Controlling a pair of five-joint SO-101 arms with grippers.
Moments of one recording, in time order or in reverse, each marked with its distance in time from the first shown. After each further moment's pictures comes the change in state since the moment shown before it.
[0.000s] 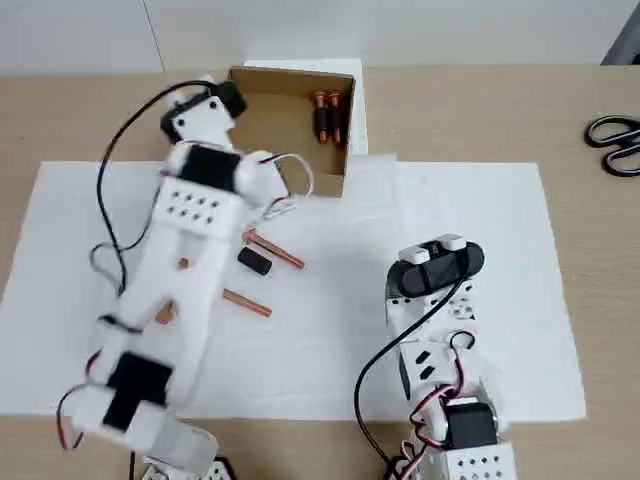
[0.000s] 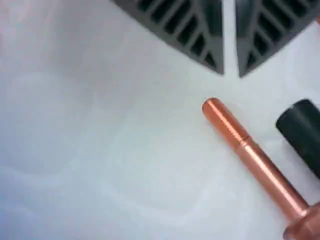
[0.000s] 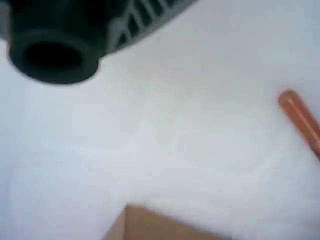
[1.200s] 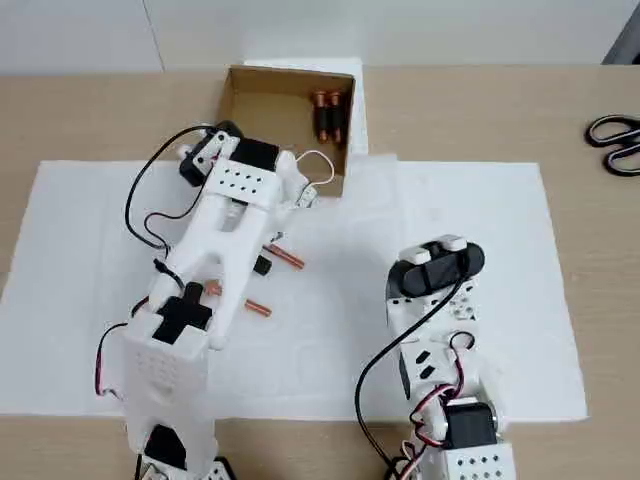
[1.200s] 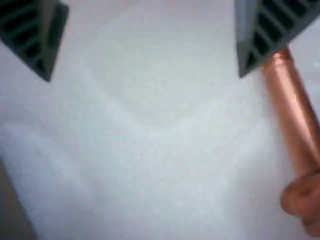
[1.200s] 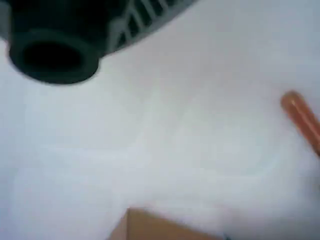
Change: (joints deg) left arm 0.5 22.0 -10.1 -4.0 21.5; right arm 0.4 0.0 0.7 0.1 0.0
